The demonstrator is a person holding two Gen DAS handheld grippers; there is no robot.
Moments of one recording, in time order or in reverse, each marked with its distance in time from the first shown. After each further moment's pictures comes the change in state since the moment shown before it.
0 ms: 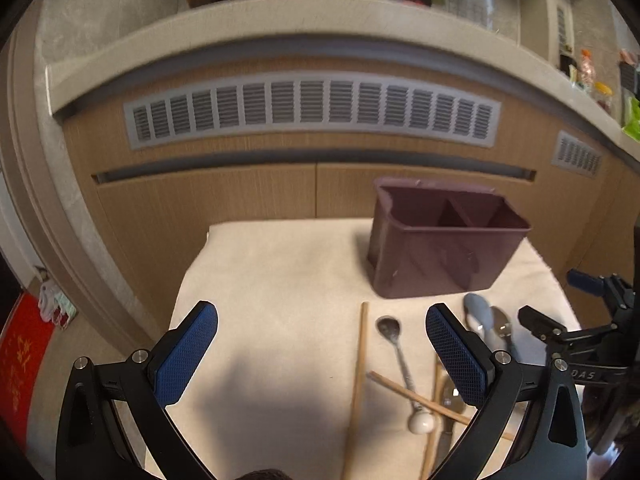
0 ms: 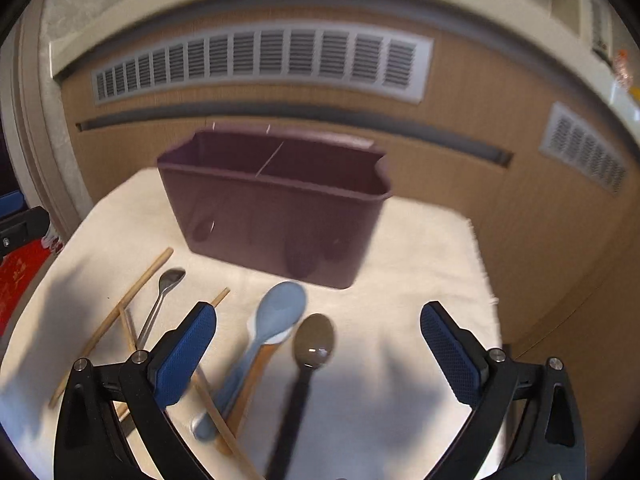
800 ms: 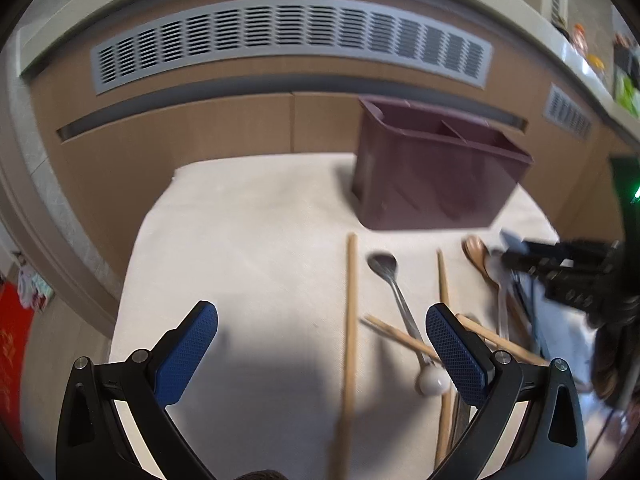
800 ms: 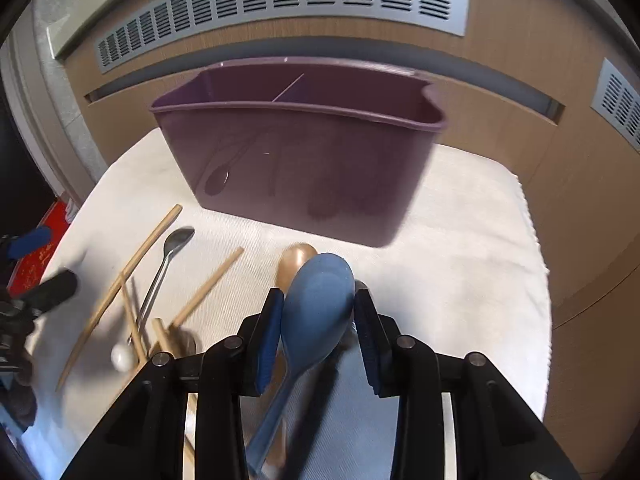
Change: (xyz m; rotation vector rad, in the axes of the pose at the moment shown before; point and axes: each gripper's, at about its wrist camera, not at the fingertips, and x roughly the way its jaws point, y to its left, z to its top) left arm 0.032 -0.016 -0.046 0.041 0.126 -0.095; right arm 0.020 -0.010 -0.018 -0.001 0.147 0.117
